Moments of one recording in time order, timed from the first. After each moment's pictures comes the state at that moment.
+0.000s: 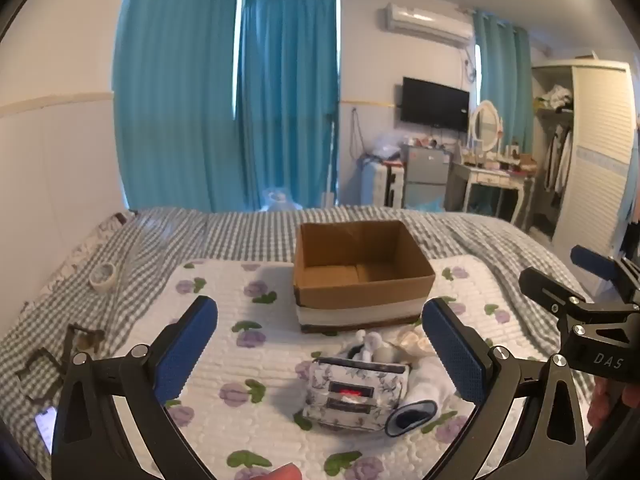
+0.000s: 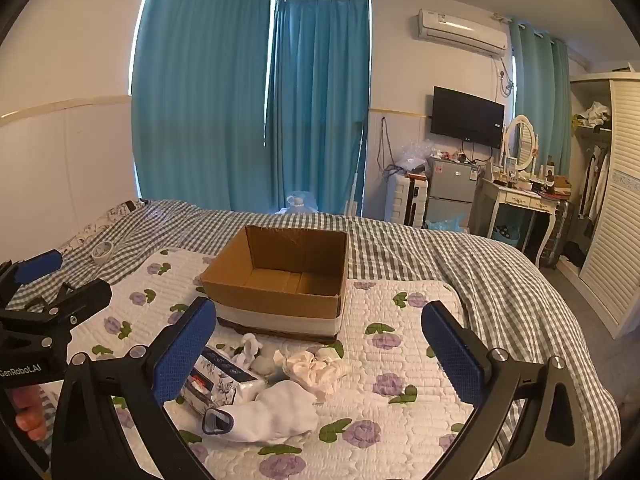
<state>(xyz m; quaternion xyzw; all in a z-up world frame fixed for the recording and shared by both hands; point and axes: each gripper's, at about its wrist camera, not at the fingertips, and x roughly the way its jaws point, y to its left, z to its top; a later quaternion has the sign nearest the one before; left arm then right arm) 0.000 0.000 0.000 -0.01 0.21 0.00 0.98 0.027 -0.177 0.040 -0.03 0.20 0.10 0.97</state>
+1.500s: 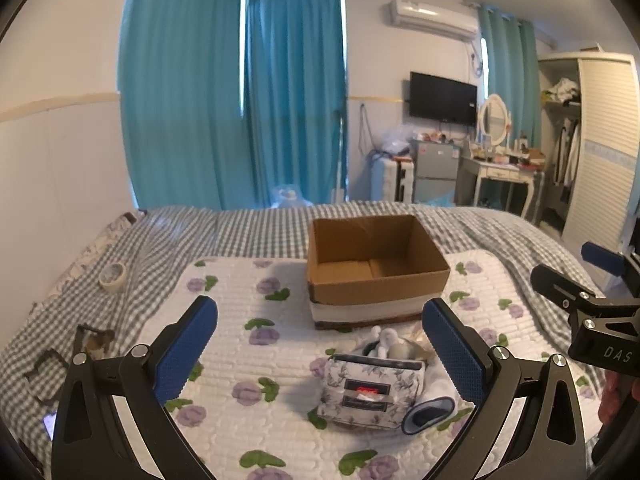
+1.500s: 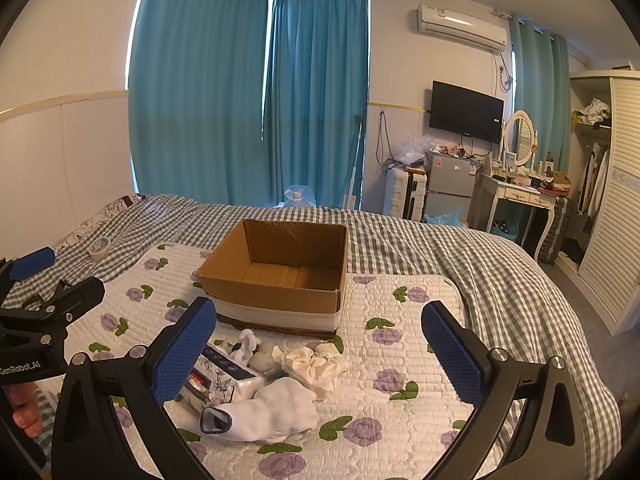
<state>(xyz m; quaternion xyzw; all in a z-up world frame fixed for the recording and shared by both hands) 0.004 0.006 -0.004 0.00 0.22 0.02 0.98 0.031 -0.174 0.035 -0.03 0.21 0.10 0.97</state>
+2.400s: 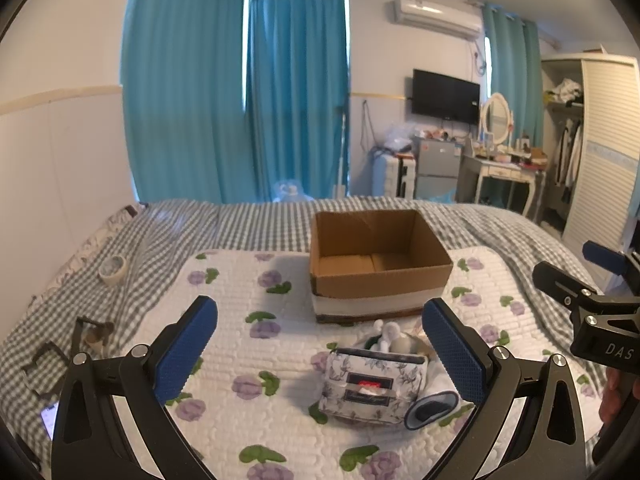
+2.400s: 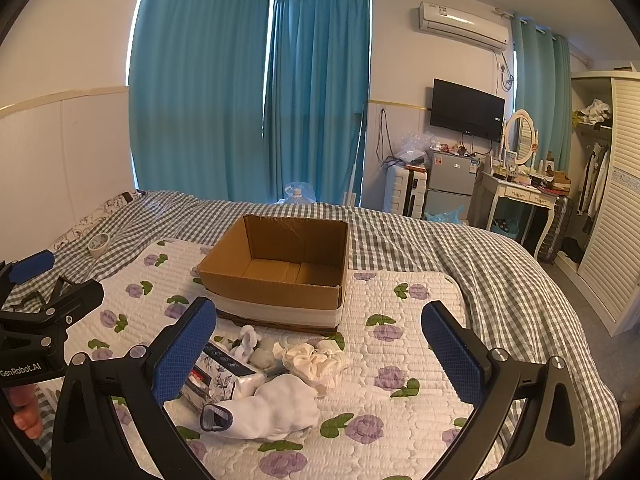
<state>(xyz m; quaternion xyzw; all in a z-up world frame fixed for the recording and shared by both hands) 0.000 0.009 -0.011 0.00 0.22 0.02 0.98 0.031 -0.172 0.033 -0.03 0.21 0.10 0.97</state>
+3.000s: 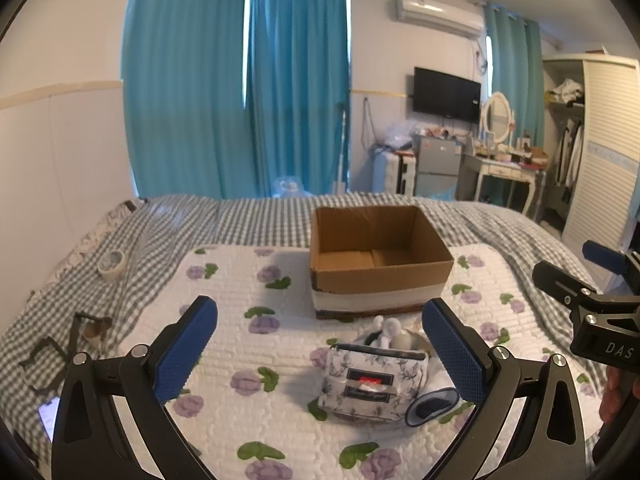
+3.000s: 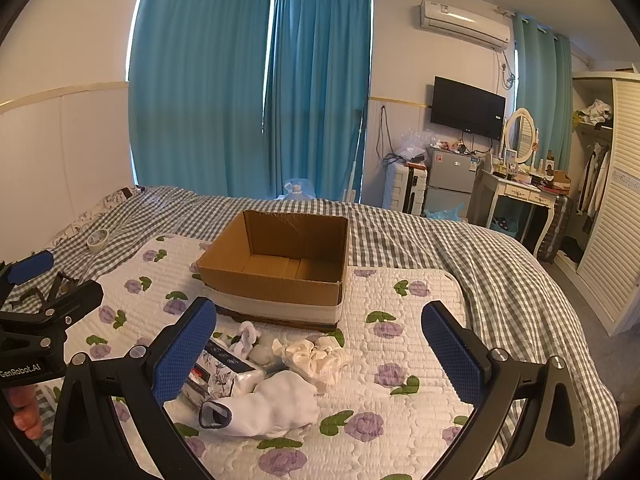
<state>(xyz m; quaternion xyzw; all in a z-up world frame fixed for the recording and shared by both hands) -0.004 0.009 -0.018 -0.01 0.22 0.02 0.97 0.030 -0.171 0.026 -0.04 0.22 0.10 0.97</state>
